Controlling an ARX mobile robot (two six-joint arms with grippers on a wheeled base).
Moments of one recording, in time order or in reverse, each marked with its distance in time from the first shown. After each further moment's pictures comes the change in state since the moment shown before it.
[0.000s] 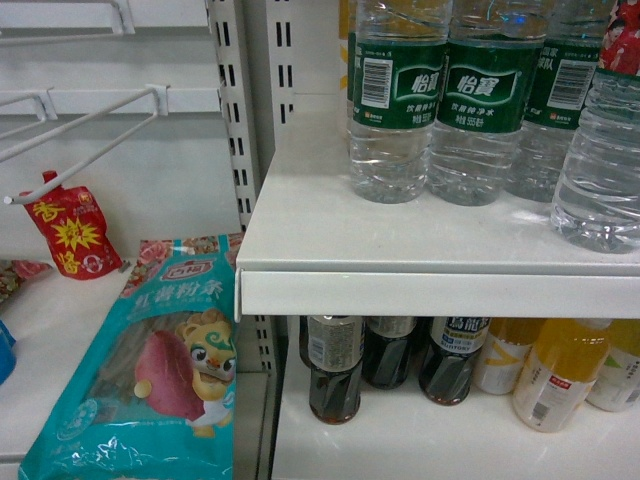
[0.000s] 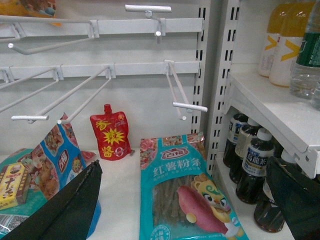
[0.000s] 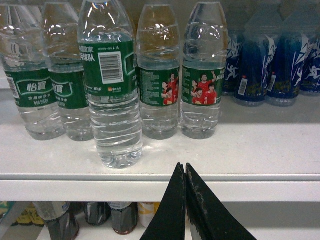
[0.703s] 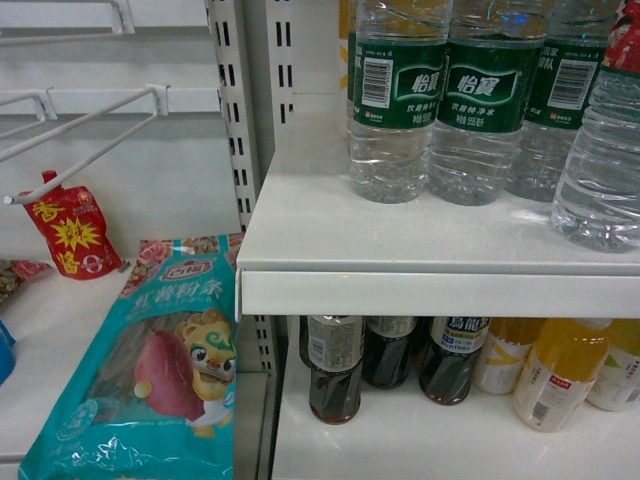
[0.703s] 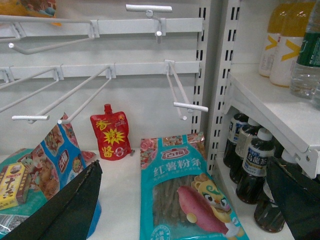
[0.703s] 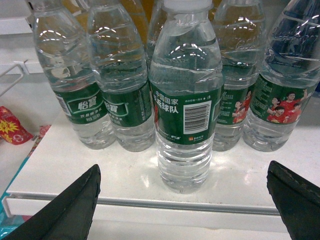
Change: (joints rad) left arm 0.000 0.000 0.000 0.000 0.000 0.000; right arm 0.301 0.604 0.503 -0.149 0.181 0.135
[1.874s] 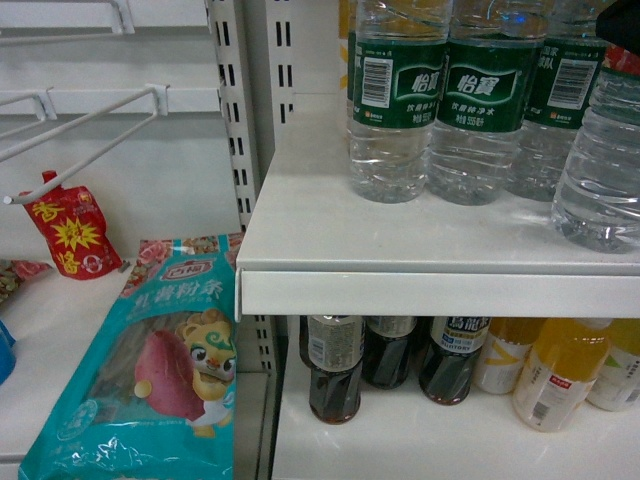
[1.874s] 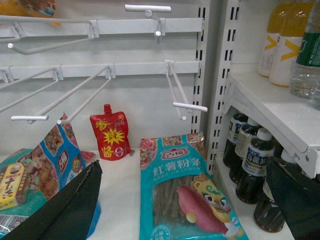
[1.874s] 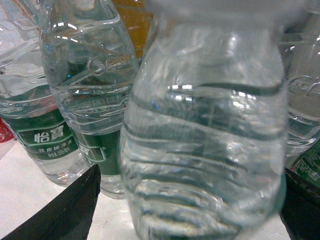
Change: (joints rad) left arm 0.000 0.000 0.000 0.000 0.000 0.000; right arm -0.132 0.430 0.114 0.331 -0.196 -0.131
